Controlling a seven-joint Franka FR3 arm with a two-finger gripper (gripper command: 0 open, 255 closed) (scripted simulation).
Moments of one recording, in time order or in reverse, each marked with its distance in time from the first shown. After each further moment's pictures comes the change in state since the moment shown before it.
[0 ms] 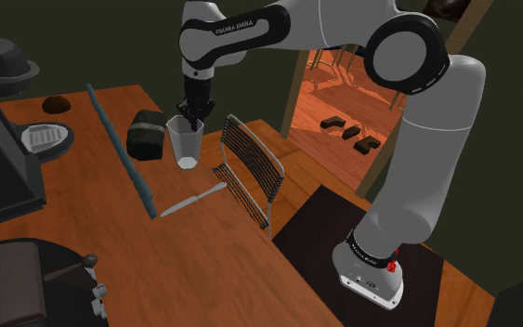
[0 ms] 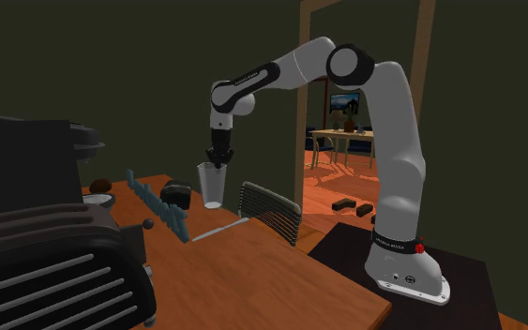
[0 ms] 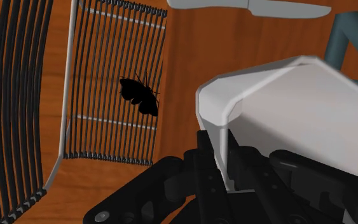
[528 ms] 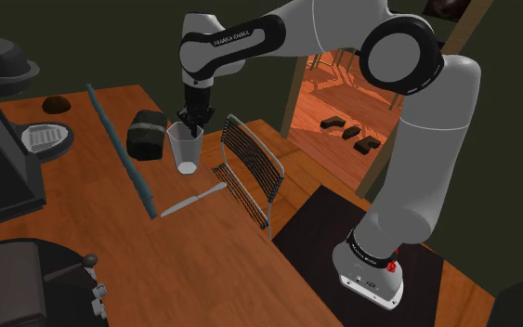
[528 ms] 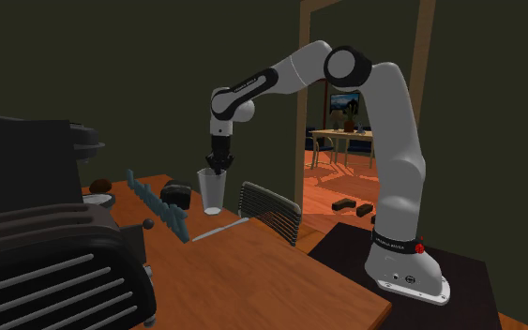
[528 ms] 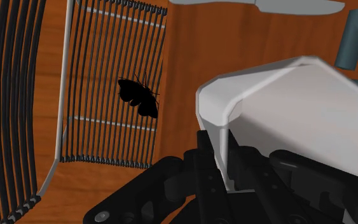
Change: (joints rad) arm 0.002 0.023 0.000 -0.032 0.000 0.055 -0.003
